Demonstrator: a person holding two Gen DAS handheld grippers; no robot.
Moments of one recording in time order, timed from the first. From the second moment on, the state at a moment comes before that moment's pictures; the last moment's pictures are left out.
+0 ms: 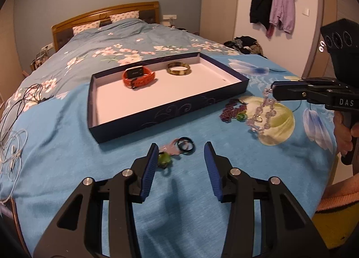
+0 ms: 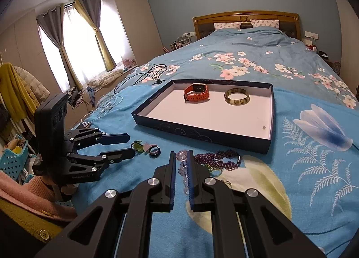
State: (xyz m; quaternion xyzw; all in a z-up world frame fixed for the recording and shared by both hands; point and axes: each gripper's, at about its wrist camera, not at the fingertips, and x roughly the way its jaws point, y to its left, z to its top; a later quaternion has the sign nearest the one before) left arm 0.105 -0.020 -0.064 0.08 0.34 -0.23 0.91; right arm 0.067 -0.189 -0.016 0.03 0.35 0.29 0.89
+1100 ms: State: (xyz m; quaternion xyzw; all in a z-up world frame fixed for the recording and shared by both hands) left arm 0.145 -0.015 -0.084 0.09 0.41 -0.22 0.88; right arm 0.083 -0.158 -0.041 0.02 0.38 0.33 0.87
